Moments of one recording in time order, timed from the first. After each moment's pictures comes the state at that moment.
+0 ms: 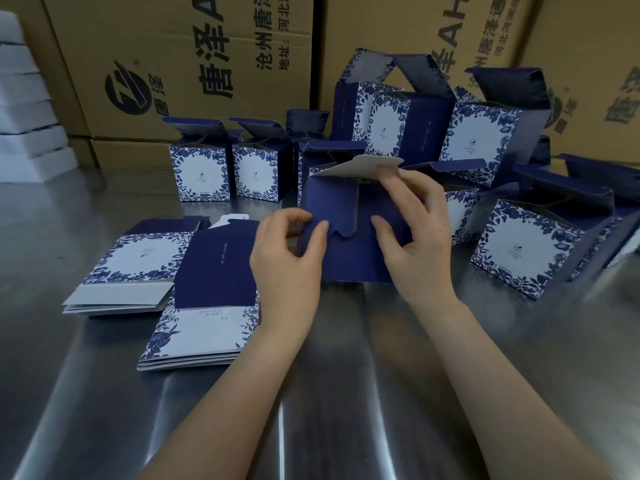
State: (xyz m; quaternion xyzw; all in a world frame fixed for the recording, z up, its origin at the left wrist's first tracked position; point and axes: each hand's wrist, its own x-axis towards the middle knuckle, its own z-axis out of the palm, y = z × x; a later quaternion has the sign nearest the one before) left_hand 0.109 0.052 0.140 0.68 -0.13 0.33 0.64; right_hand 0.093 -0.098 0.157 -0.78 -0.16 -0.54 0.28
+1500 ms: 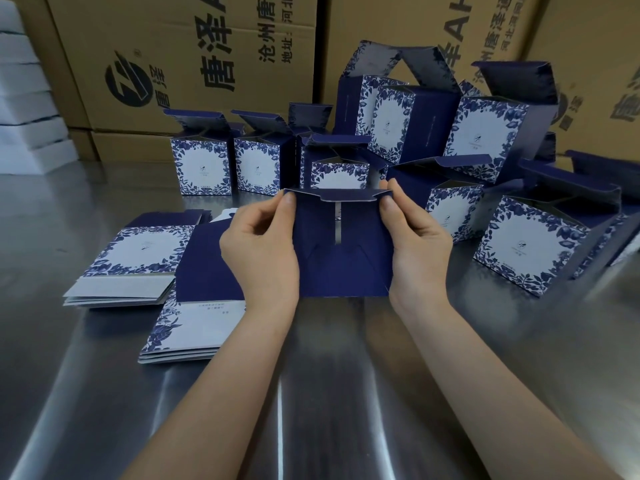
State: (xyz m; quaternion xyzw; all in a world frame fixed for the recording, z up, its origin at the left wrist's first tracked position) left_hand 0.113 0.064 0.157 0.56 -0.02 0.30 0.77; right_hand 0.093 -0.072 0.151 -0.54 -0.02 -0.36 0.76
